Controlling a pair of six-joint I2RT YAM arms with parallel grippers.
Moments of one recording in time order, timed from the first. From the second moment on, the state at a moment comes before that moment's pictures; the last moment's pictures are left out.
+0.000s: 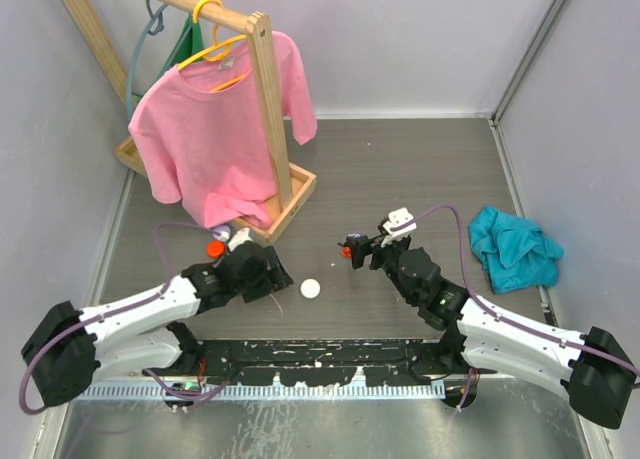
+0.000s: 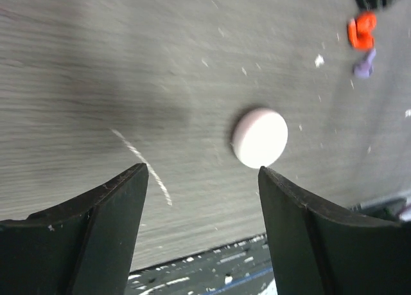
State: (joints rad) left arm -0.89 1.09 0.50 -0.30 -0.13 -1.14; right arm 0.91 0.80 0.33 0.34 0.46 0.16
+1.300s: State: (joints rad) left arm -0.46 1.48 0.73 -0.36 -0.42 -0.72; right arm 0.91 0.82 0.32 0.33 0.49 0.16
